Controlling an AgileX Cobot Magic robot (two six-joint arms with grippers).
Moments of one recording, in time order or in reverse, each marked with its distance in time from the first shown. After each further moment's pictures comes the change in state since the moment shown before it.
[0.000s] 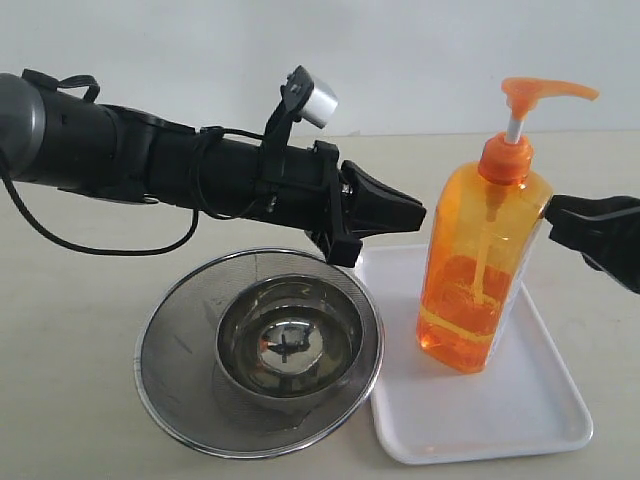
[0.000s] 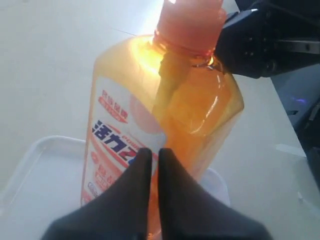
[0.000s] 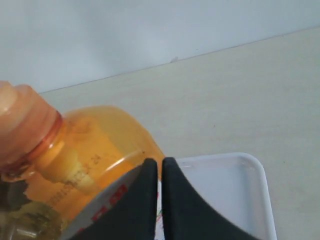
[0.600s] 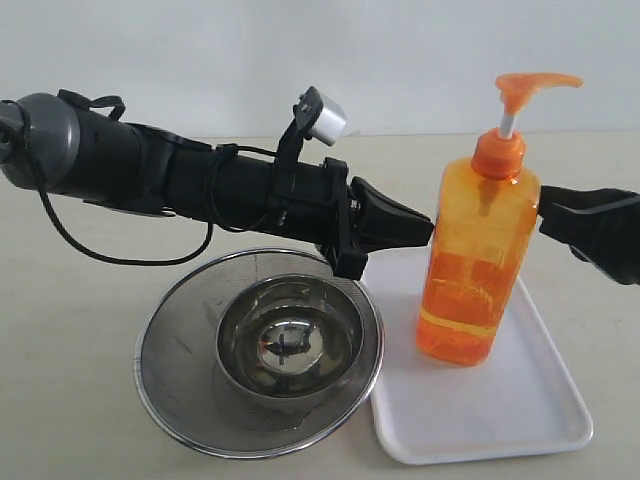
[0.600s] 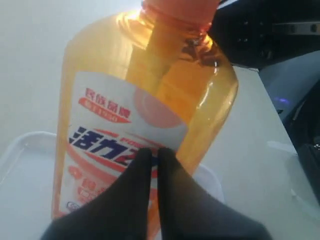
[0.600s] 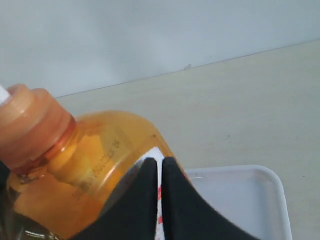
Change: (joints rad) left arm -0.005 0.077 -0.032 -0.012 0.052 0.019; right arm 0.000 0.079 -0.016 0.003 -0.097 -0.023
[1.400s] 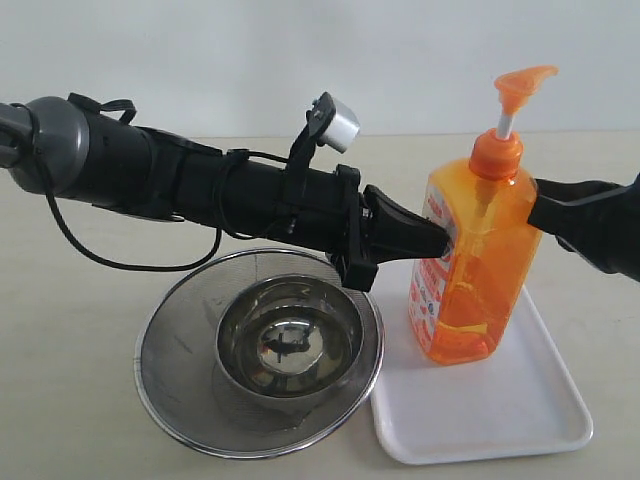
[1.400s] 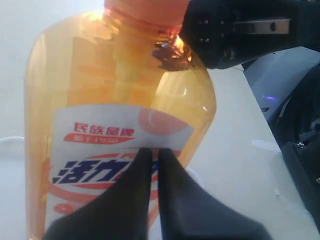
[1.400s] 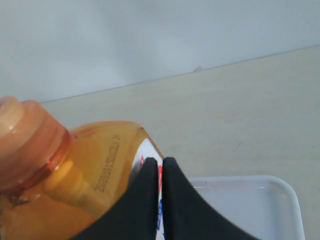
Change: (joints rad) left arm -0.029 0.000 0.000 0.004 0.019 -0.010; right arm 0.000 0.068 -0.033 -0.030 -0.058 0.004
